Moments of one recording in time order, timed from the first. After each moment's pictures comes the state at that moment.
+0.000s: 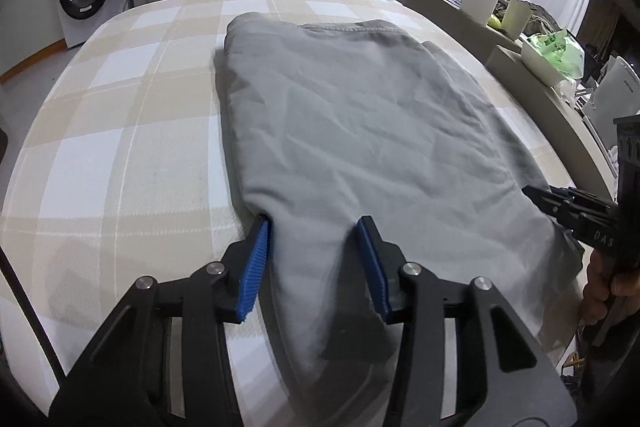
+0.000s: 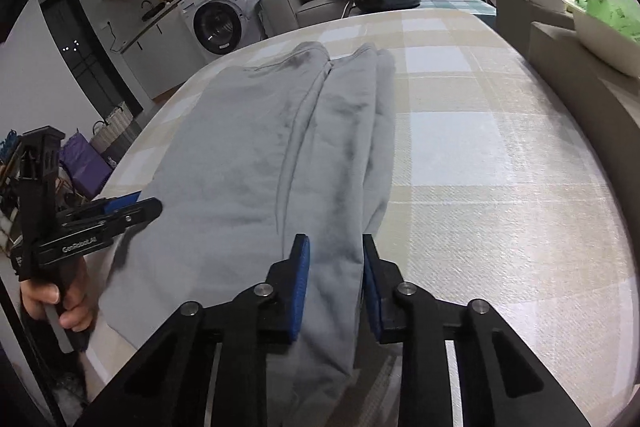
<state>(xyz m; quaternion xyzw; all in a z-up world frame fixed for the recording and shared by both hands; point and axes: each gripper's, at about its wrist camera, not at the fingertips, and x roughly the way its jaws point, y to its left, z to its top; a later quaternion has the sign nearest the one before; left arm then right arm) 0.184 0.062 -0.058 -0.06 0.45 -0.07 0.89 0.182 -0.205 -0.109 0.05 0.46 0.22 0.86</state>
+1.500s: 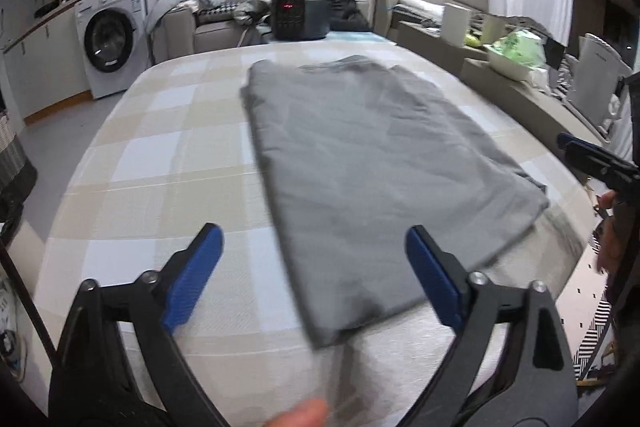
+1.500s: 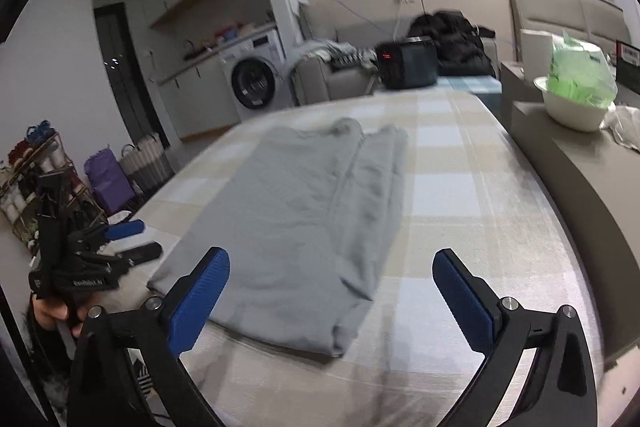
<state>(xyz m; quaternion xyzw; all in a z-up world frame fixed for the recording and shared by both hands) 0.052 0.045 -0.033 -0.02 0.34 -0.04 0.94 0.088 -0.229 -0.063 0.03 0.30 0.25 0.92</state>
